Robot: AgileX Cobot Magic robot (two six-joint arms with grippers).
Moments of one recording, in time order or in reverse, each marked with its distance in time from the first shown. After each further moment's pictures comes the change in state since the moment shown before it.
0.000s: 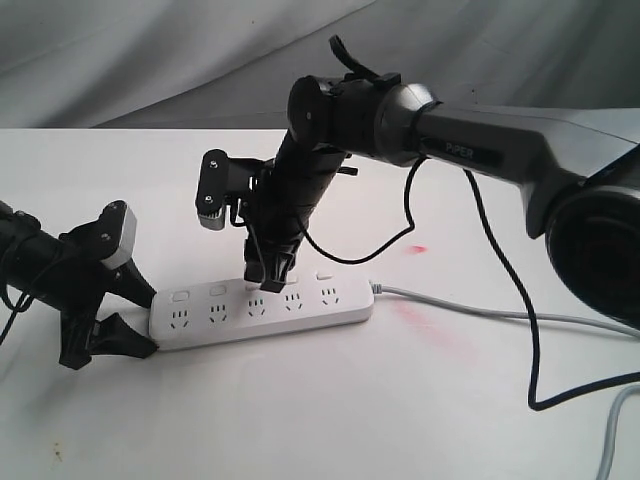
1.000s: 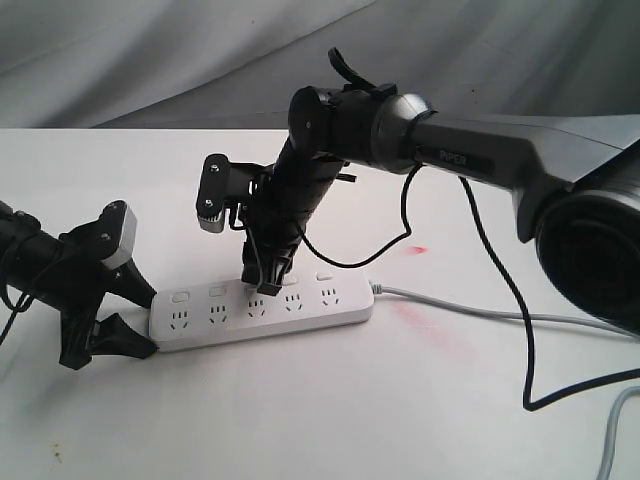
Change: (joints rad) left arm 0.000 0.000 0.000 -0.002 0.002 0.000; right arm 0.000 0.027 0.001 0.013 -0.032 0.004
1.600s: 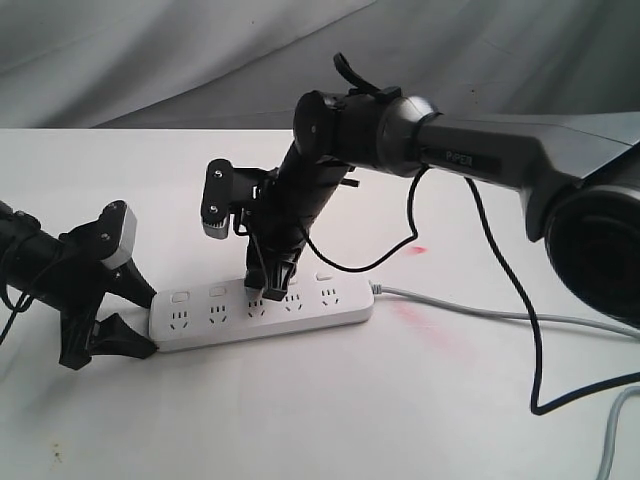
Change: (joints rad) left arm 0.000 0.000 0.000 0.000 0.000 0.000; right arm 0.000 -0.012 0.052 0.013 -0.027 -0.048
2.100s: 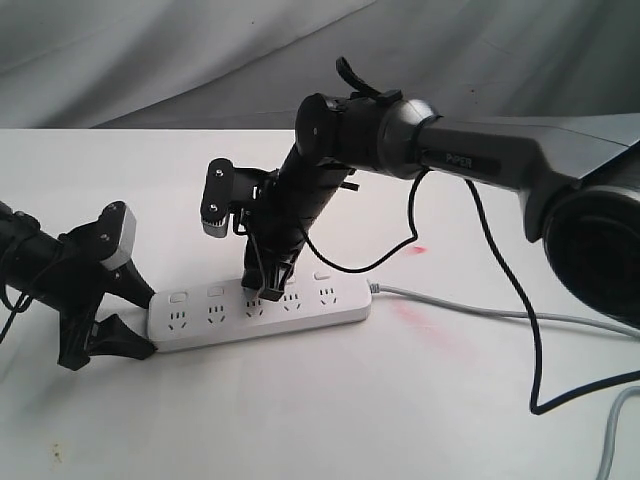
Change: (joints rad) left arm 0.000 0.000 0.000 0.006 0.000 0.000; right arm 0.000 0.011 0.005 0.031 -0.012 0.000
